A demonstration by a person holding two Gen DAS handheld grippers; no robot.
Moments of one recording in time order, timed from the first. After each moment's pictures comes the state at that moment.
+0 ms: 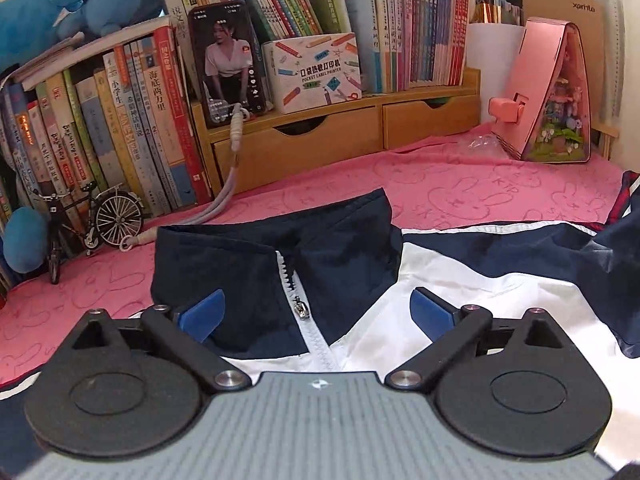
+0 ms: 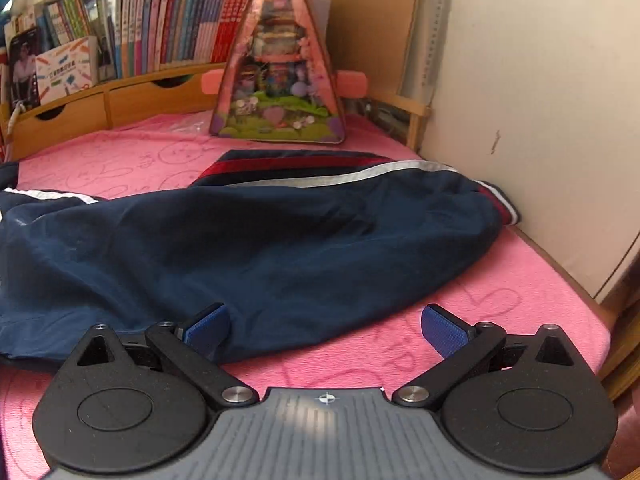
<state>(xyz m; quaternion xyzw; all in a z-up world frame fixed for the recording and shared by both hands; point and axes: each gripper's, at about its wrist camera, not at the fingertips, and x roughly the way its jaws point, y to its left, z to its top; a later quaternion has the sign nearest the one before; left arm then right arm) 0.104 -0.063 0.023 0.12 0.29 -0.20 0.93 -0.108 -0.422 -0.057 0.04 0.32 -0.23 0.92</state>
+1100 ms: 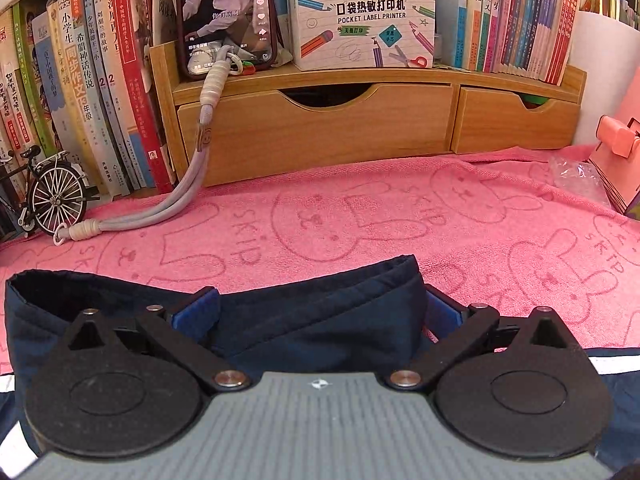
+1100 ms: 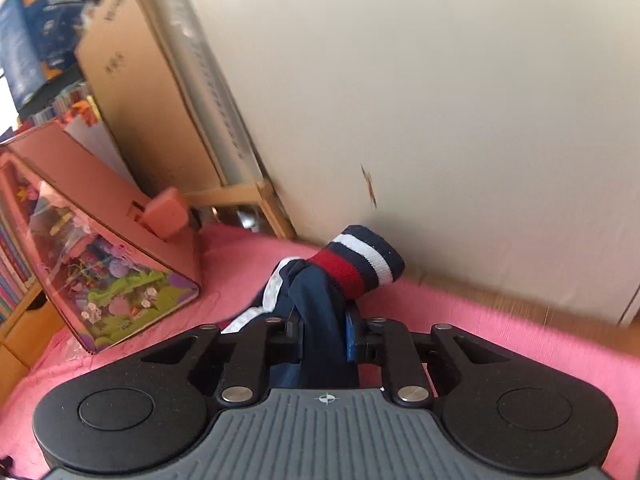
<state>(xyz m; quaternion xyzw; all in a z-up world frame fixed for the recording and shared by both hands) 0.211 -0.126 -0.020 0.06 0.35 -0.10 0.93 -0.045 -0.558 -0.027 0.18 0.19 -0.37 0.89</state>
